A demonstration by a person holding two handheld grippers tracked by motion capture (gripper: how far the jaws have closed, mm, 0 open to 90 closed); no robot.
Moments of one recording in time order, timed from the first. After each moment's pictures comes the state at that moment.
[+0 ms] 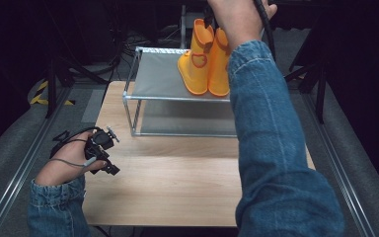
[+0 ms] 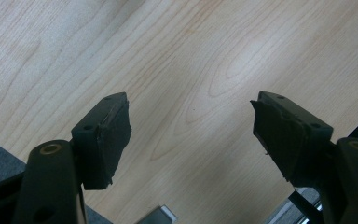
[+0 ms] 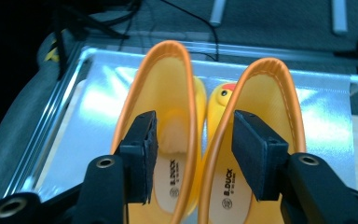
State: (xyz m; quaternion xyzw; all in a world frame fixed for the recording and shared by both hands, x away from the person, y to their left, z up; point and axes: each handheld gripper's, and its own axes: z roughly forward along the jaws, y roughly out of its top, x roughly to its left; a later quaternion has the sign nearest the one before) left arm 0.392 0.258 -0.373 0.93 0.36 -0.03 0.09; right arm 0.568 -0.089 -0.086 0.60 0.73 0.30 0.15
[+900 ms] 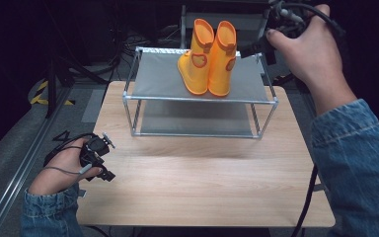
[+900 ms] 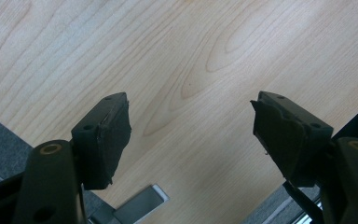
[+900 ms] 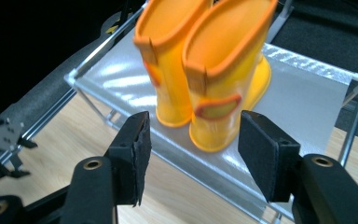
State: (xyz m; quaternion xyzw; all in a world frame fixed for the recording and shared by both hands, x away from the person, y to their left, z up) left arm 0.372 0.267 -0.375 0.92 0.38 -0.02 0.07; right arm 0.450 -0.190 -0.096 0.45 0.80 0.37 0.14
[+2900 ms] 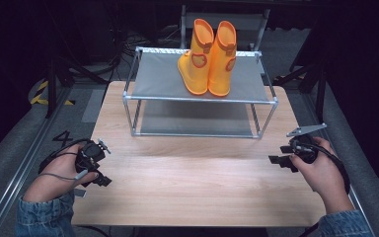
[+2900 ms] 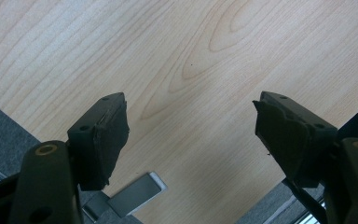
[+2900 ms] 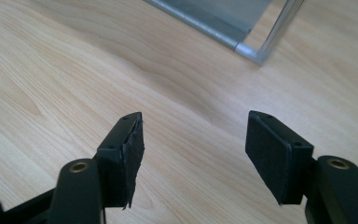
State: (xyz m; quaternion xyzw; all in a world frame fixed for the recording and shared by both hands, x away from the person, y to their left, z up) left arm 0.360 0.276 -0.382 0.92 0.39 -0.01 0.07; right arm 0.374 -0.314 -0.371 0.44 0.84 0.27 0.12
